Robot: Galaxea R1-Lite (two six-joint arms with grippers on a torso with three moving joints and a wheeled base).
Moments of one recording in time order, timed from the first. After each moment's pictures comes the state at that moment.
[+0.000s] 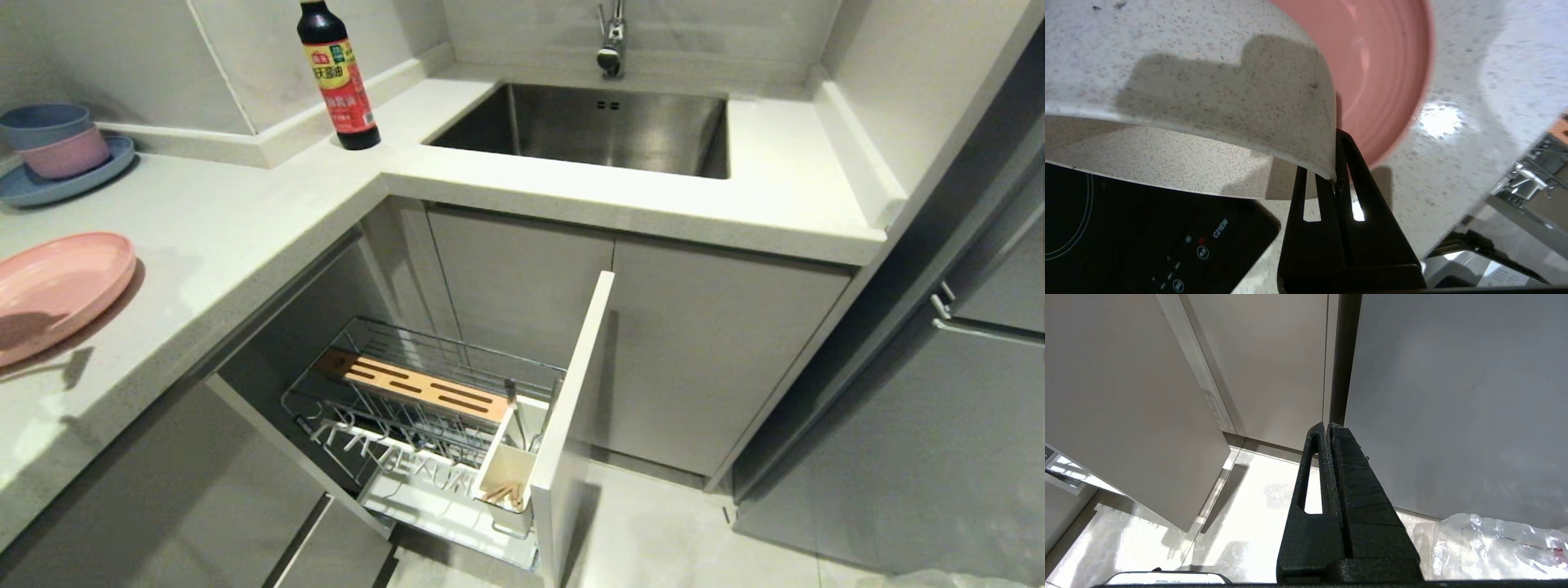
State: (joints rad) left arm 0.41 1.63 -1.95 1.02 0.13 0.14; right arm 0.01 0.00 0.00 0.00 0.00 0.01
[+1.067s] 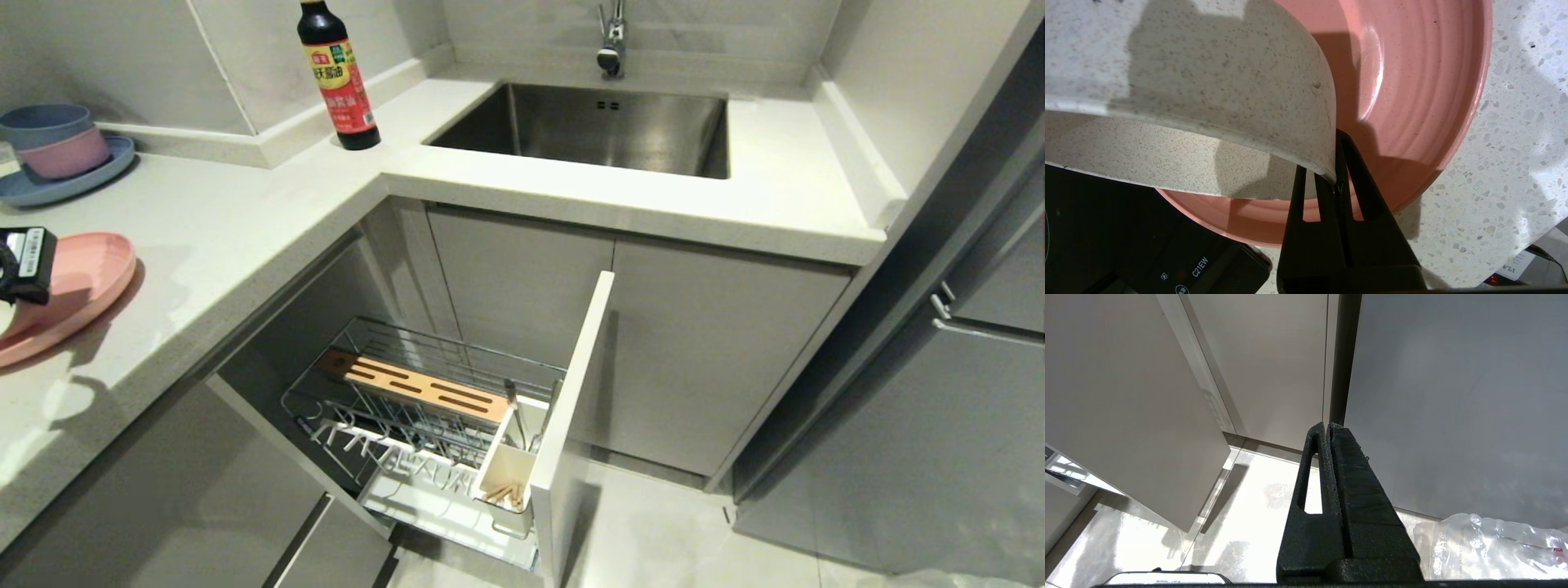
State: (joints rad) left arm 0.42 1.75 -1.95 1.02 0.12 0.15; right arm 0.01 0.00 0.00 0.00 0.00 0.01
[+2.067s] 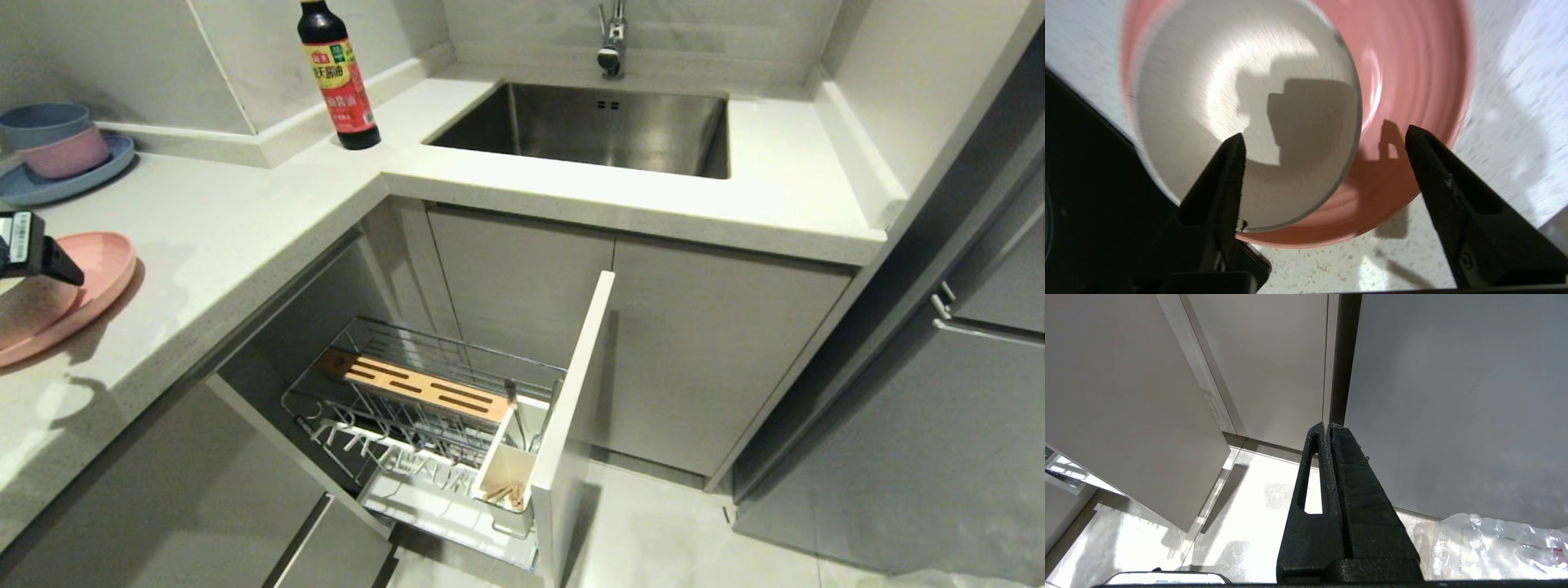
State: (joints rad) left arm 0.42 1.72 -1.95 0.98 0.12 0.11; right arm 0.01 0.00 0.00 0.00 0.00 0.01
